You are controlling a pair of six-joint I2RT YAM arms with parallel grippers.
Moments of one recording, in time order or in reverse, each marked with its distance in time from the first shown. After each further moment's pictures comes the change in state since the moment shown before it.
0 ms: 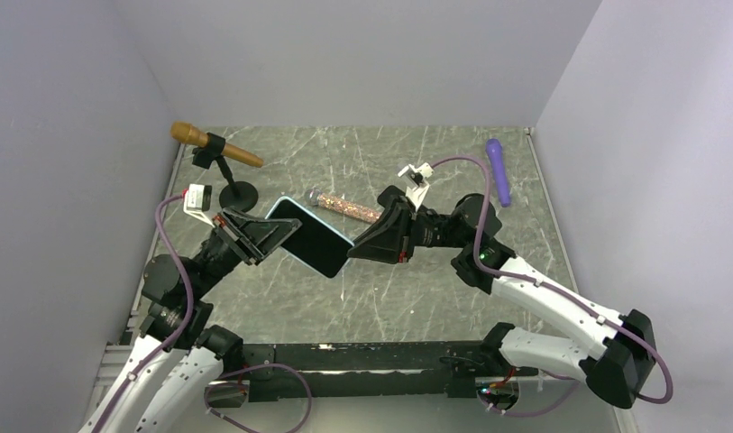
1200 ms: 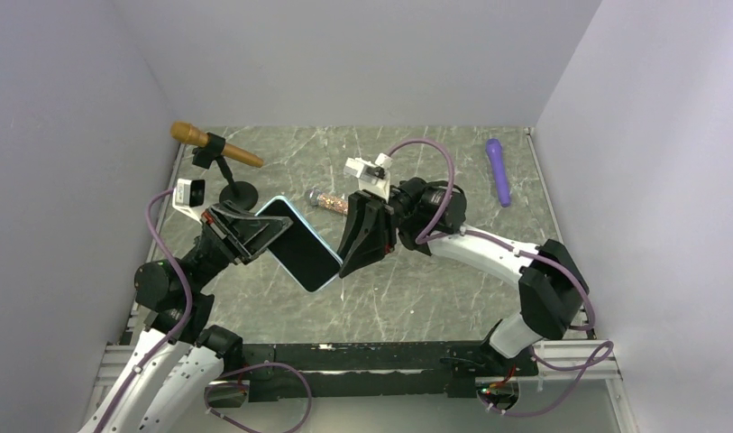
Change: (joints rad) left arm 0.034 0.043 -0.015 0.287 0.109 -0.212; right arm 0.048 0.520 0.300 1.022 -0.518 0.620
